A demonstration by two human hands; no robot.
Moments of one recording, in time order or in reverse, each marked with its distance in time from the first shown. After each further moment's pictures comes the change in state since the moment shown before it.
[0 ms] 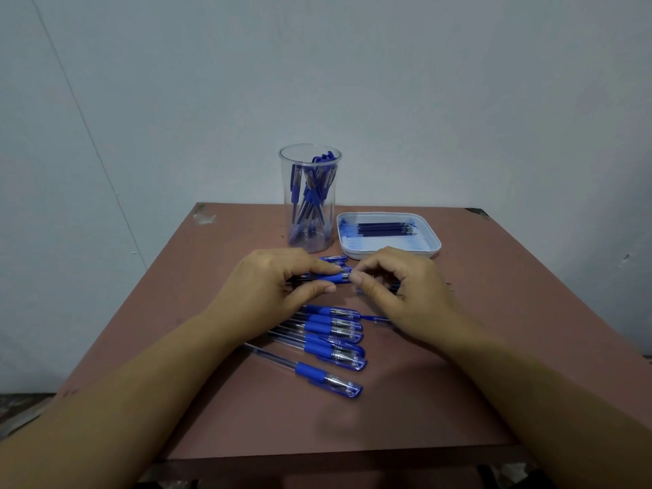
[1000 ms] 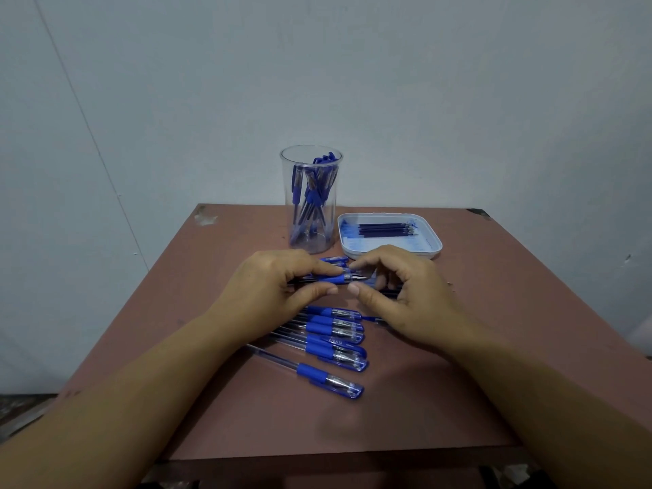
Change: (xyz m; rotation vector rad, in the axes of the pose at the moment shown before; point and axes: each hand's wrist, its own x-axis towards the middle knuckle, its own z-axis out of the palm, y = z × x) left_hand -0.001 -0.002 0.002 -0.026 0.003 0.000; right_hand -0.002 -0.002 -0.001 -0.004 -0.018 0.007
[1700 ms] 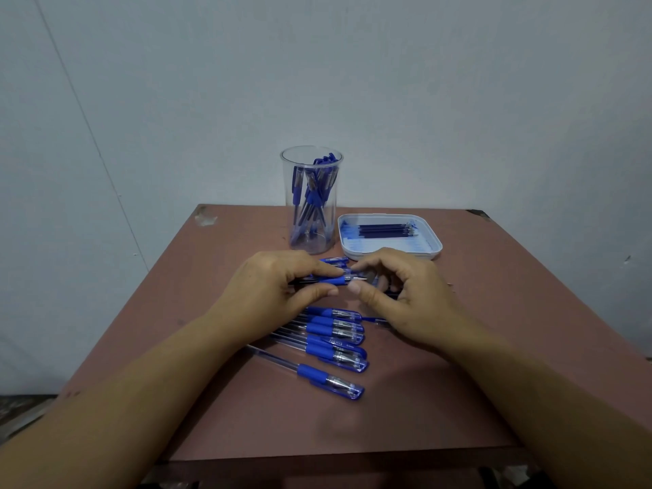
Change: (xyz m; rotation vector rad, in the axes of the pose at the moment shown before) left_hand 0.000 0.001 0.000 0.002 0.001 0.000; right_hand 0.000 -0.001 -0.002 0.038 -0.005 0.046
